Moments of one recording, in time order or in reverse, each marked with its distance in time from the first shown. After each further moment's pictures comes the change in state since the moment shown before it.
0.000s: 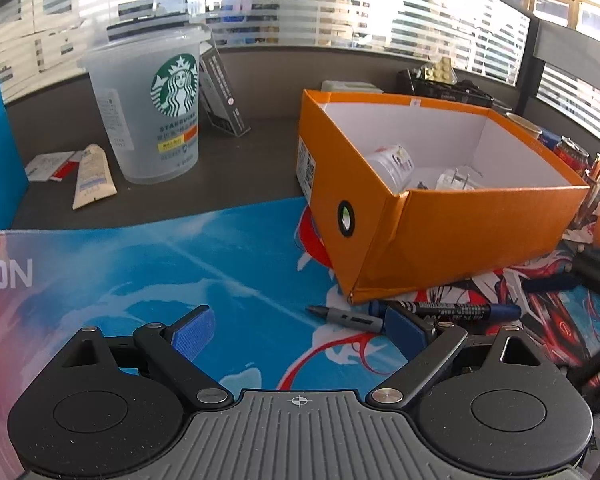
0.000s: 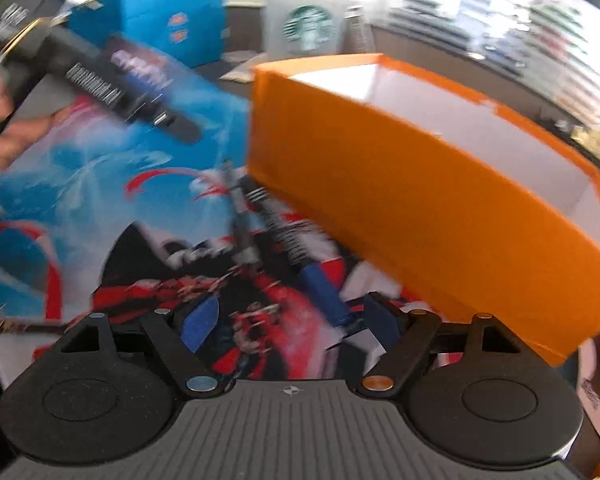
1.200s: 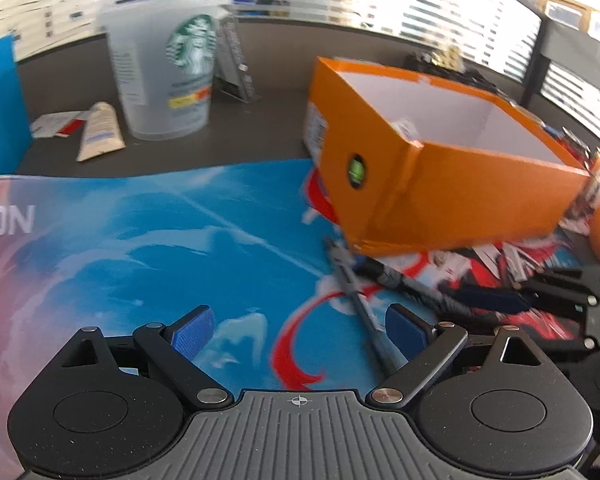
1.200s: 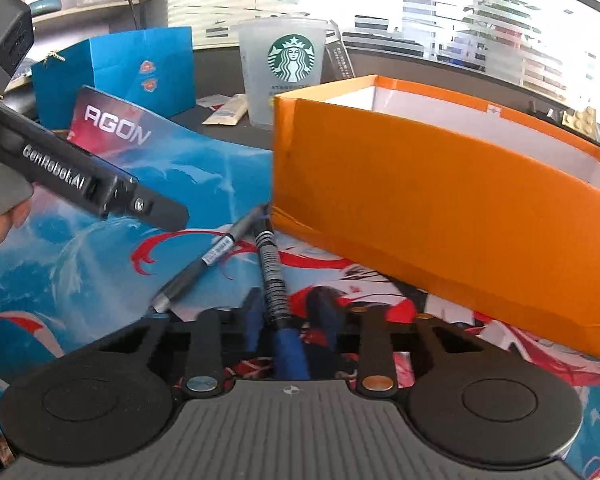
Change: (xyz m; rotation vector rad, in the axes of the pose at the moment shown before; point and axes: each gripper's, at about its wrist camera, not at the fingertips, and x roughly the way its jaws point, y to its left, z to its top) left arm 0.000 0.006 -0.024 -0.050 0.055 -0.028; right arm 0.030 0.043 0.006 0.134 -0.124 -0.057
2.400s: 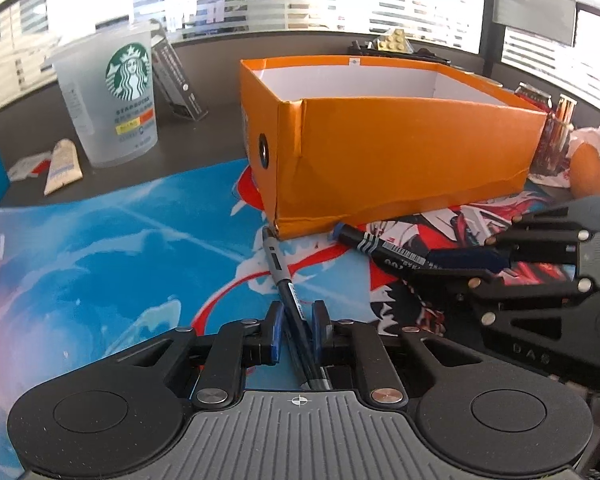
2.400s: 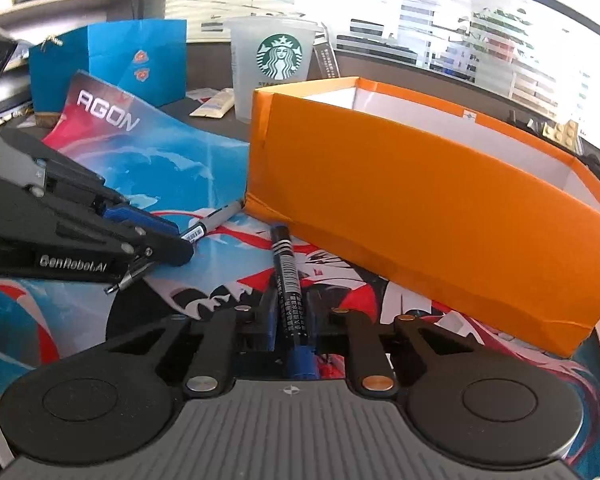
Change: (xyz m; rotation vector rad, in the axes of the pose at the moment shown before) left arm 0.002 -0.050 -0.031 0.123 -0.073 0.010; right arm -0.014 -0.004 -0.010 -0.054 0.005 -0.057
